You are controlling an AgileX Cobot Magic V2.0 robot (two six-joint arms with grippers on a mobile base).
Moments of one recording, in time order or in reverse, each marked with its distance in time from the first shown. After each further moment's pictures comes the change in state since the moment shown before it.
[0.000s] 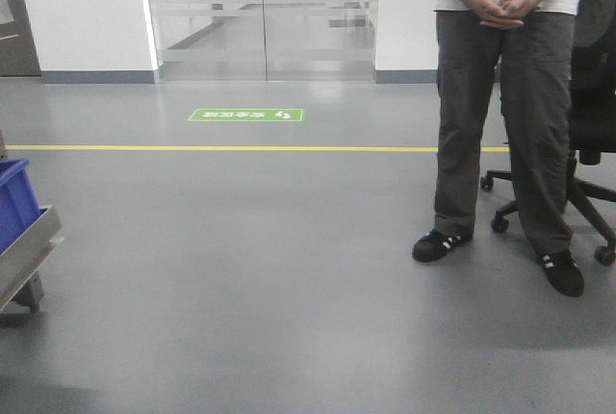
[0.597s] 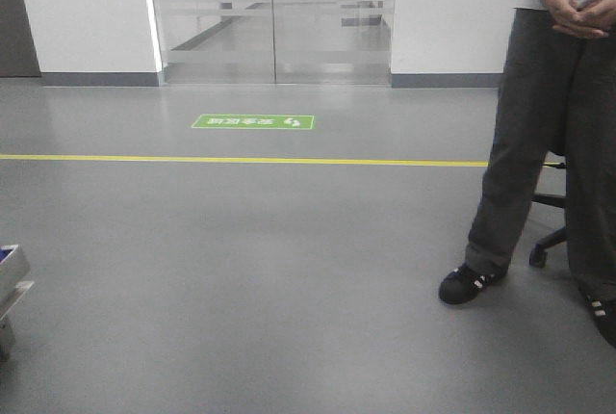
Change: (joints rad) left arm 0.000 0.000 0.000 0.000 0.000 0.000; right arm 0.000 0.000 0.000 0.000 0.000 0.000
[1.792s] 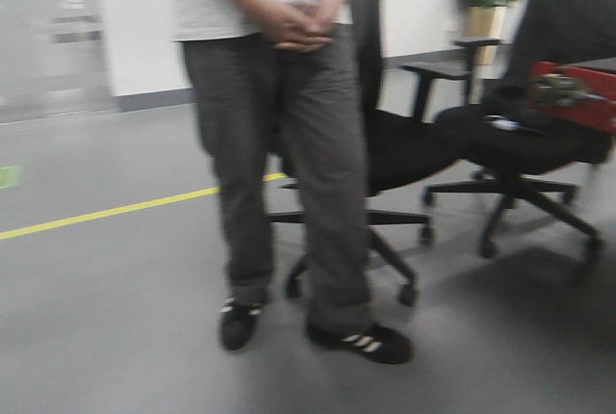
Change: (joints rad) left arm -0.002 0.000 0.000 0.040 0.000 0.000; right arm 0.002 0.003 0.000 0.011 -0.004 -0.002
